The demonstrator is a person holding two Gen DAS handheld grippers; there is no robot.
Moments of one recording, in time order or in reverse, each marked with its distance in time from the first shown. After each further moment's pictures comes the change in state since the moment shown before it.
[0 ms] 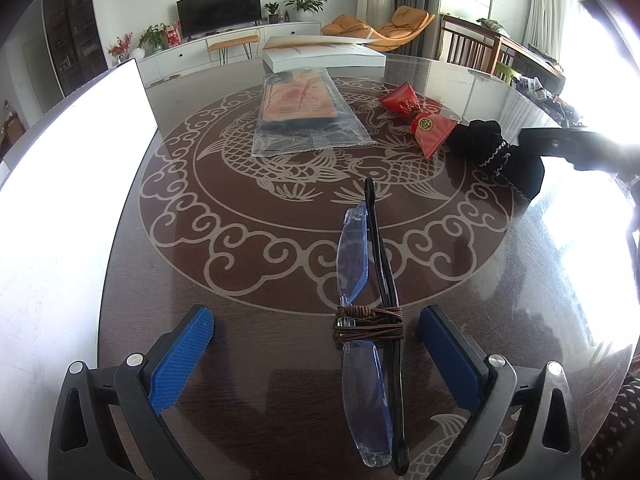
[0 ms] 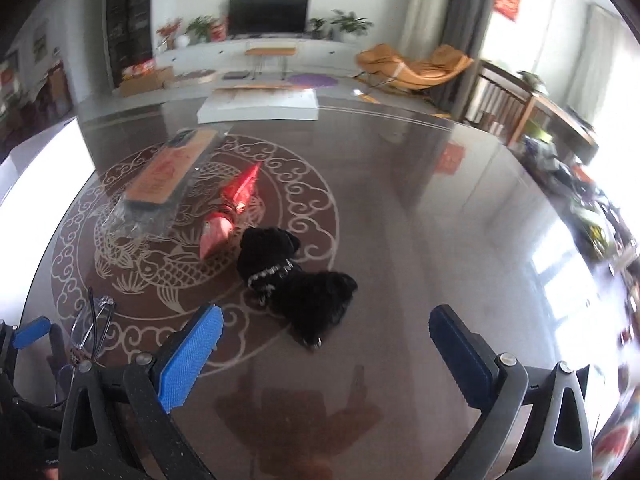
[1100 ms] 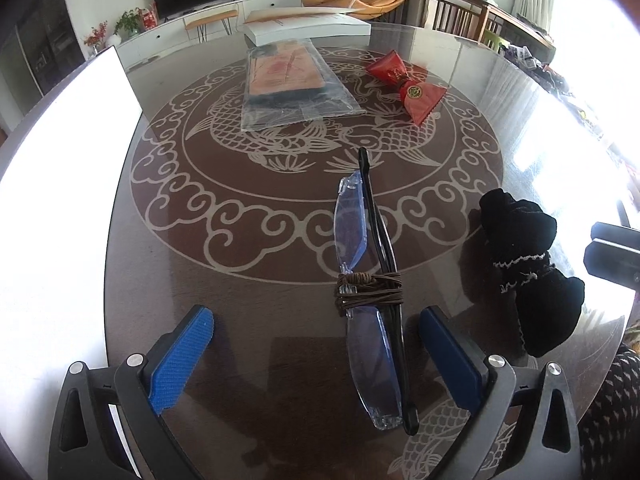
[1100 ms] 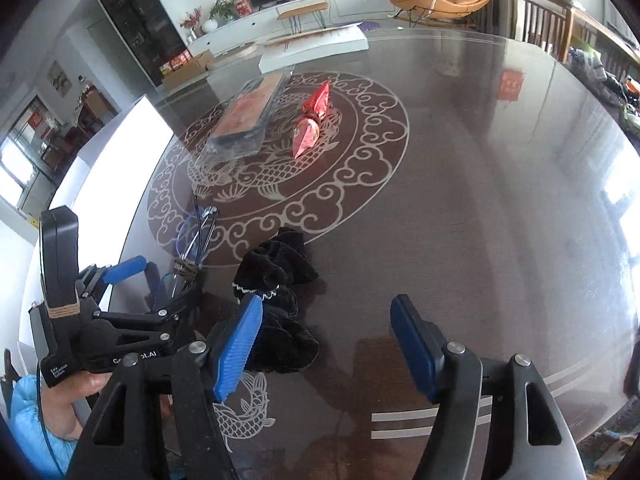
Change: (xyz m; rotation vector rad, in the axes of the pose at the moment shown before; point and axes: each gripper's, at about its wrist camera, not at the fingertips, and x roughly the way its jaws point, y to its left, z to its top) left arm -0.002 0.003 0.001 0.067 0.123 -0.040; right arm -0.043 0.013 -0.084 0.196 0.133 0.304
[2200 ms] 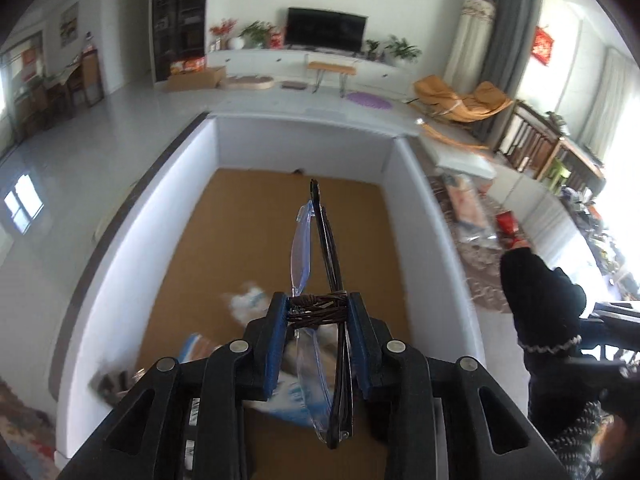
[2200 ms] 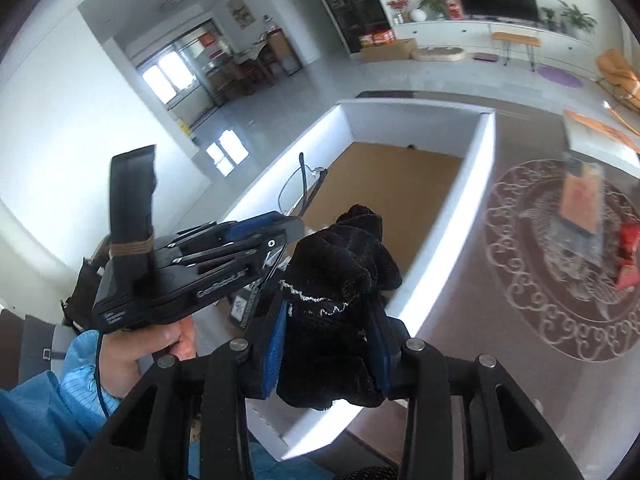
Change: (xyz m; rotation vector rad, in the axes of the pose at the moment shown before) left arm -0.185 0.247 -0.083 -0.405 -0.187 0.140; right arm -0.060 0.308 -0.006 -0.456 0.021 0.497
